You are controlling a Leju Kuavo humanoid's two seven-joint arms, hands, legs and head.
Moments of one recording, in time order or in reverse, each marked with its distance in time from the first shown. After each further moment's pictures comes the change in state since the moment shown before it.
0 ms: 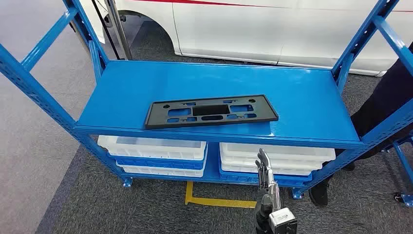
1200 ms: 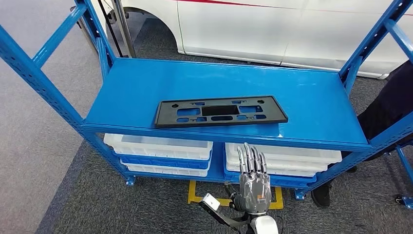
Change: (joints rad) left arm -0.033 0.097 0.028 0.009 -0.212 -0.046 0.039; right arm -0.145 0.097 -0.058 0.325 1.406 -0.474 0.575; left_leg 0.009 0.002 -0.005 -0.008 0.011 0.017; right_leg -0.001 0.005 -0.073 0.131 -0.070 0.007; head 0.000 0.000
